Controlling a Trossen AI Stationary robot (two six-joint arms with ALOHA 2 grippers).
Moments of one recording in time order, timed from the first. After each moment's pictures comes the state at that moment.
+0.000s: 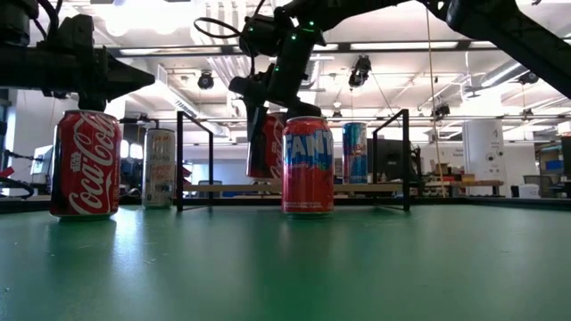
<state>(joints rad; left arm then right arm) 0.05 0.07 0.04 0.17 -0.46 -0.22 -0.29 2.26 2.20 -1.04 0.12 0.46</state>
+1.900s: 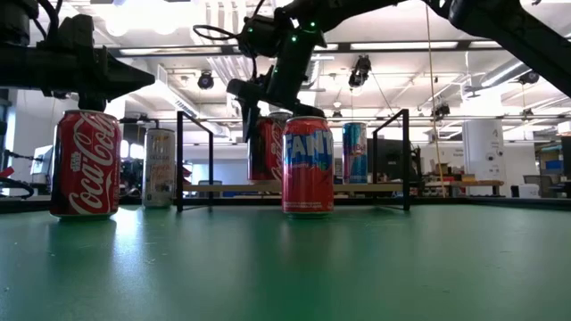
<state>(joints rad) 0.05 0.07 0.04 0.17 -0.46 -0.22 -0.28 2.24 2.15 -1.00 0.14 0.61</state>
